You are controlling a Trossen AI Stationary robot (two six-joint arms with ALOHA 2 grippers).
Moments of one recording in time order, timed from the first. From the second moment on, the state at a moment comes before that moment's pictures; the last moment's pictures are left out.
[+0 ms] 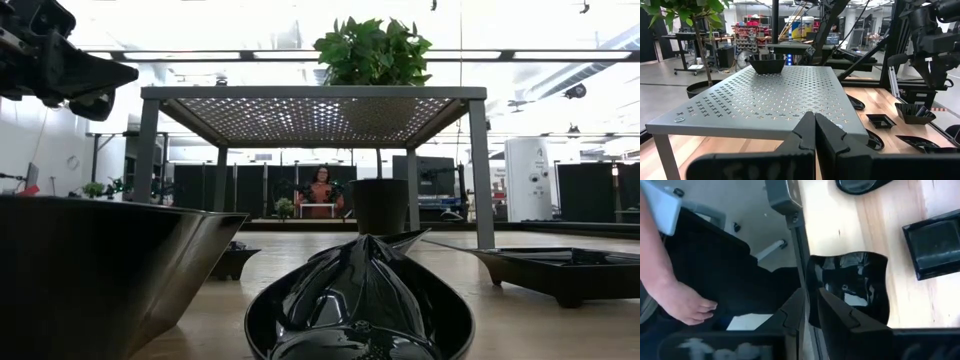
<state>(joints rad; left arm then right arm) -0.49 0.04 0.05 -0.05 -0.56 -0.03 0.81 2.02 1.76 -0.89 0.07 1.05</state>
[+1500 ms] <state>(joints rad) -0.49 0.04 0.05 -0.05 -0.56 -0.03 0.88 2.16 1.76 -0.80 0.03 1.17</state>
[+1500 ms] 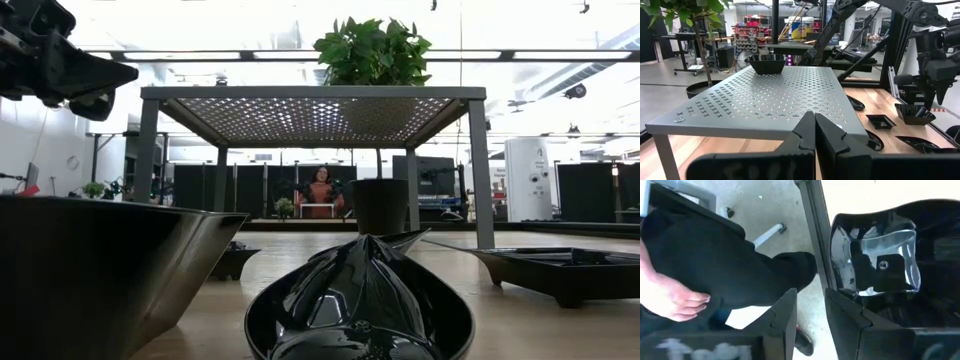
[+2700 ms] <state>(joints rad) -0.49 0.04 0.05 -0.05 -0.56 -0.03 0.89 2.16 1.71 -0.79 0.13 1.13</state>
